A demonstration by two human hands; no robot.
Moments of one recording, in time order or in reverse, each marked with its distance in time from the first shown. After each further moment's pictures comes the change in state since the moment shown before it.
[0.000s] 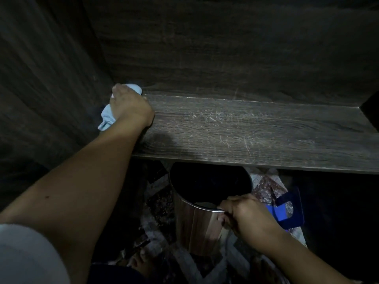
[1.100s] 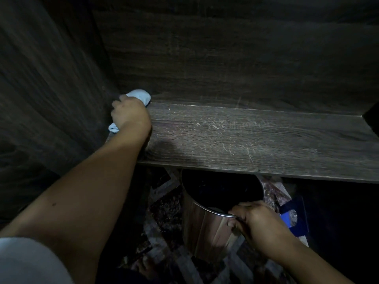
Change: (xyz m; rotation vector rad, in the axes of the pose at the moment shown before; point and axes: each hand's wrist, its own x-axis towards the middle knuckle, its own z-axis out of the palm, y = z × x) left_hand 0.007 -0.006 -0.006 0.080 0.064 -0.042; right_hand -0.006 0.013 -0.011 0.016 -0.014 0.001
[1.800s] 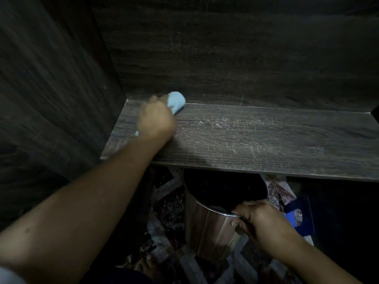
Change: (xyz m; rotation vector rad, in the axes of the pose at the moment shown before) left_hand -0.047 0.027 -0.014 -0.204 0.052 0.229; right_hand 0.001 0.001 0.001 -0.009 -0.005 -0.031
